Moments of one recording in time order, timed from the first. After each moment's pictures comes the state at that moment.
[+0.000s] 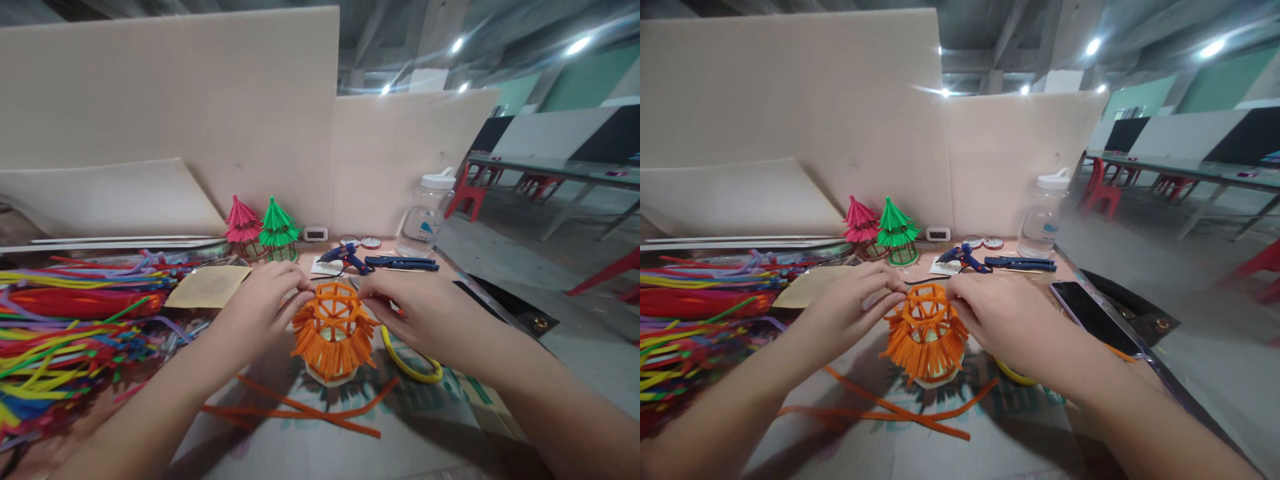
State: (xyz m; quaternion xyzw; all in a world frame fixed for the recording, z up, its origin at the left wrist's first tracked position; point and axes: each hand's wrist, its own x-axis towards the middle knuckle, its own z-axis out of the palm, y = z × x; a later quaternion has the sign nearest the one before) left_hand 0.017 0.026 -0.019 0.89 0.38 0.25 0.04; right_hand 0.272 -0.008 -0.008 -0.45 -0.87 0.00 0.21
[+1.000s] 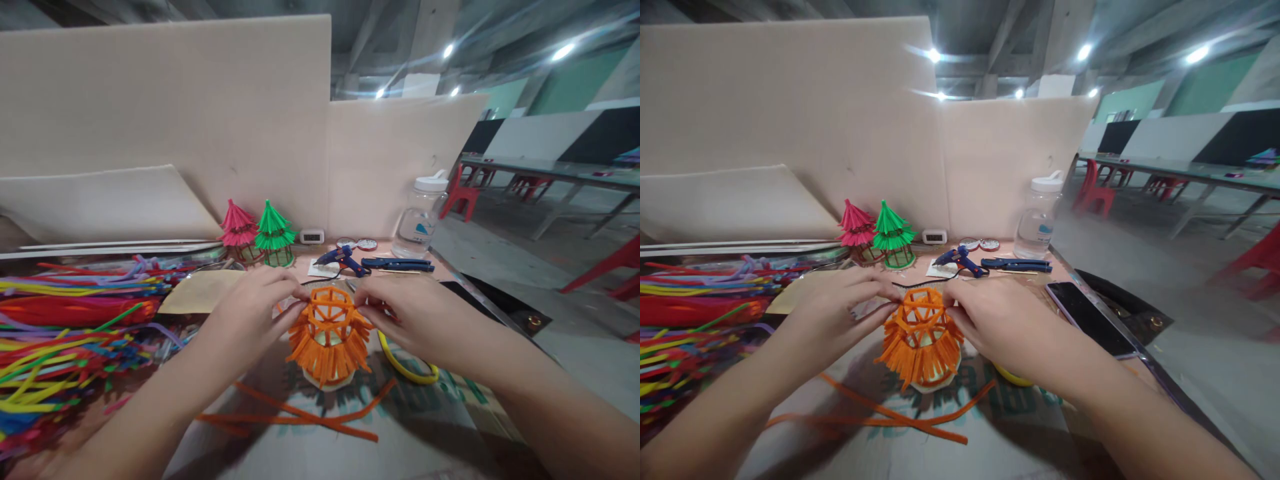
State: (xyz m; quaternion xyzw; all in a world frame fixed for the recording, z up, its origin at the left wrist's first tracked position) left_hand 0.013 0.022 -0.018 0.90 0.36 0.25 -0.02; right_hand 0.271 -0.009 -0.010 -0.46 -0.87 0.03 0.19
